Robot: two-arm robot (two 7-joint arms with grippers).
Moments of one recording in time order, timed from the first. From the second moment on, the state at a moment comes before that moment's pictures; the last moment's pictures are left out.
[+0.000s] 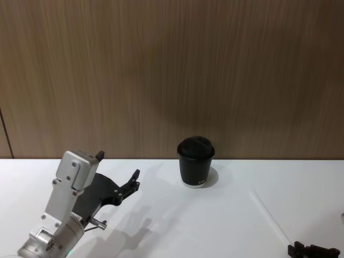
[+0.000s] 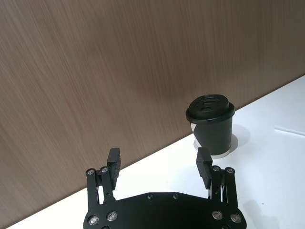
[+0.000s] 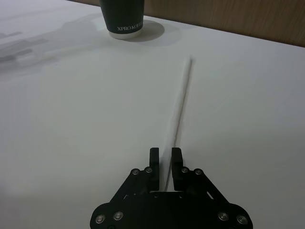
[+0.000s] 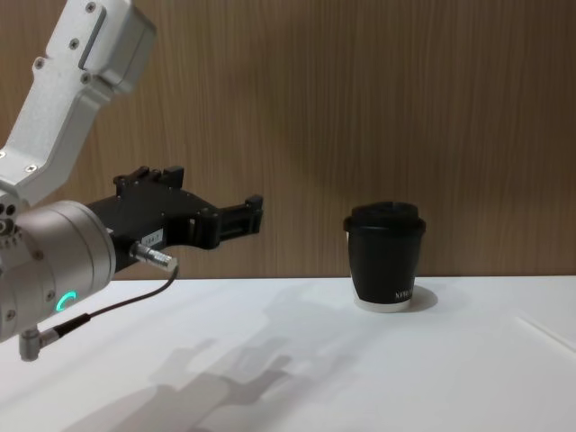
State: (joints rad) left arm -0.24 0.38 0.45 -1.63 -0.20 0.01 -0.01; right arm -0.09 0.63 -0.13 -1.65 0.44 0.29 0.34
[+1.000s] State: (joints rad) left arm -0.24 0.38 0.45 -1.63 -0.20 0.01 -0.01; right arm -0.10 0.63 -0.12 -1.64 0.40 0.21 0.32
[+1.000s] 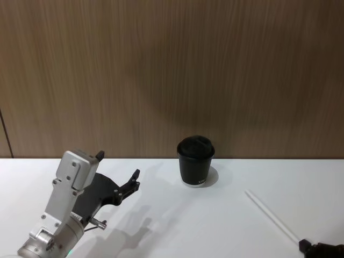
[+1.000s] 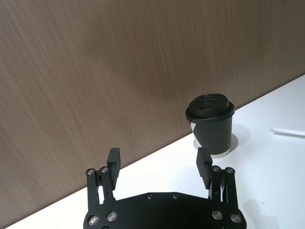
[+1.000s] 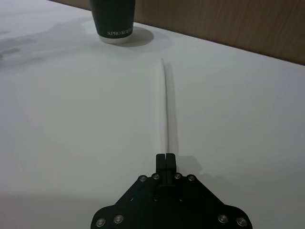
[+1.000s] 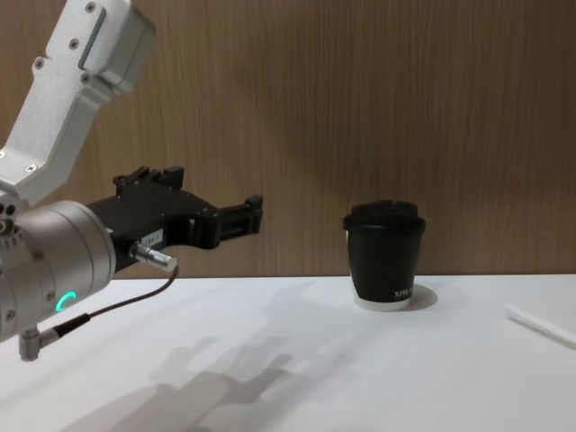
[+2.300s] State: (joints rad) left arm -0.24 0.38 0.45 -1.63 -0.20 0.01 -0.01; right arm -0.07 0.73 0.00 -1.65 0.38 -0.22 0.52
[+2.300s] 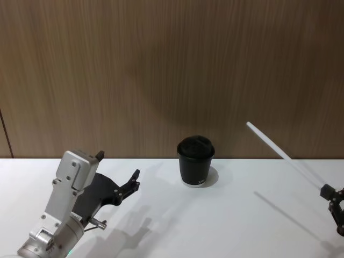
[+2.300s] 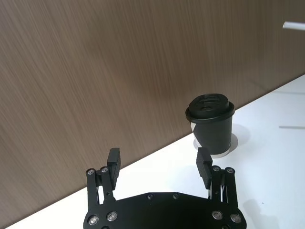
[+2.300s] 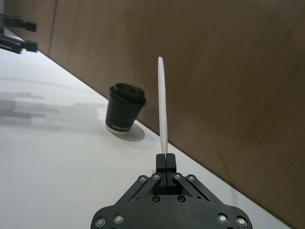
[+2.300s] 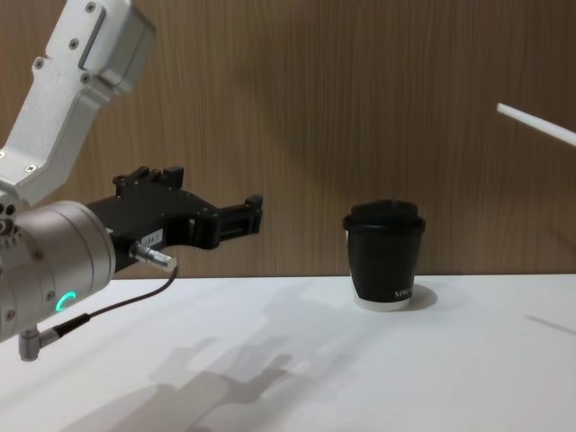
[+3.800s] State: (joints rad) left arm -0.24 0.38 0.45 -1.63 -0.20 0.01 -0.01; right arm 0.17 0.74 -0.18 -1.62 0.62 -0.33 0.93
